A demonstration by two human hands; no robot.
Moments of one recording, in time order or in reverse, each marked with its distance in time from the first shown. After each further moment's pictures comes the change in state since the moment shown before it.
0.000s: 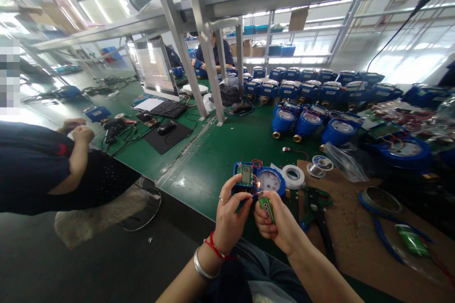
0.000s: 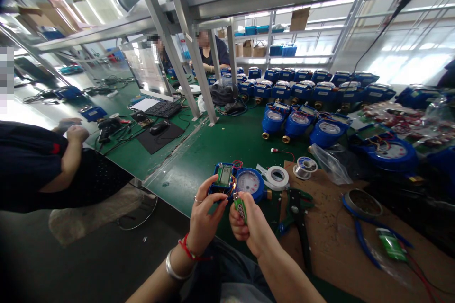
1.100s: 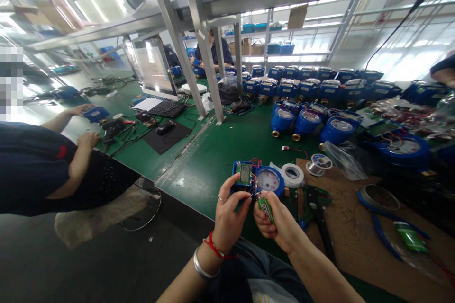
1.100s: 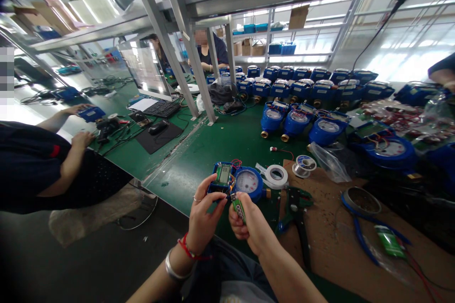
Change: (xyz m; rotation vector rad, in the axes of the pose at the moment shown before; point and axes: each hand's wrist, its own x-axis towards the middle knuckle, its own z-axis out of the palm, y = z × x) left_hand -0.001 -0.001 0.000 -0.016 -0.021 -0.026; right_hand 0.000 0.002 -0.005 -0.113 0.001 -0.013
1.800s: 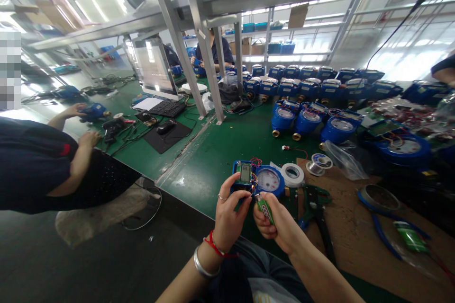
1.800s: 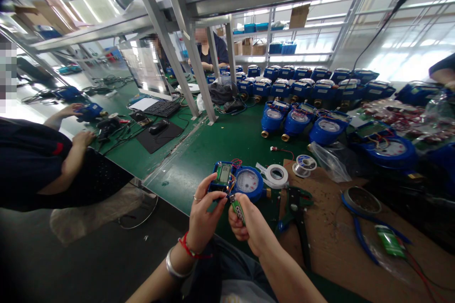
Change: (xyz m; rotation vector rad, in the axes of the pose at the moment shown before) left_hand 0.001 0.001 0.000 0.002 0.009 0.002; right_hand -0.002 0.003 0.001 -0.050 0.020 0.005
